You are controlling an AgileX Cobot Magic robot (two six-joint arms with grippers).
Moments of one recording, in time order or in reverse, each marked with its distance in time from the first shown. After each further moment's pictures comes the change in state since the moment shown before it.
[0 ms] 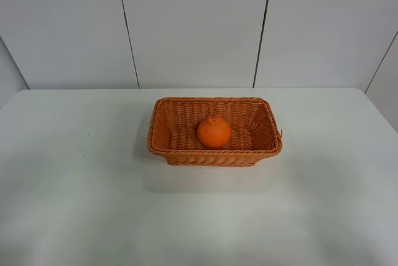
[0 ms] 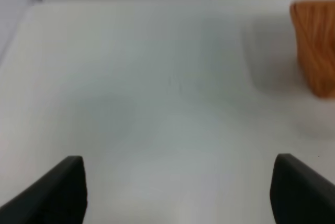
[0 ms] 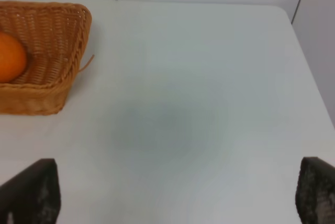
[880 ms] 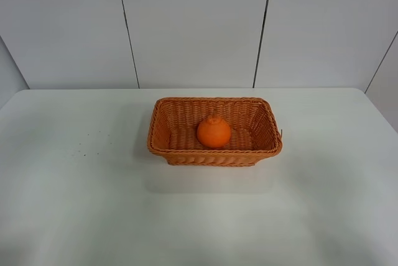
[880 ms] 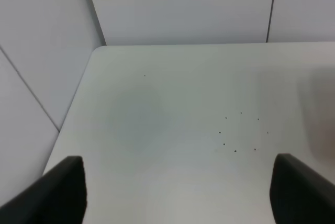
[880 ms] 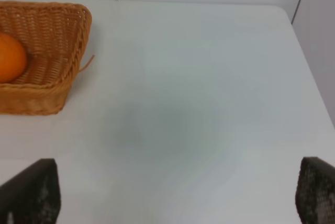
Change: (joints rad) left arm 0.000 0.300 -0.236 0.130 -0.157 -0.055; right arm 0.000 0.000 0.000 0.000 0.000 0.000
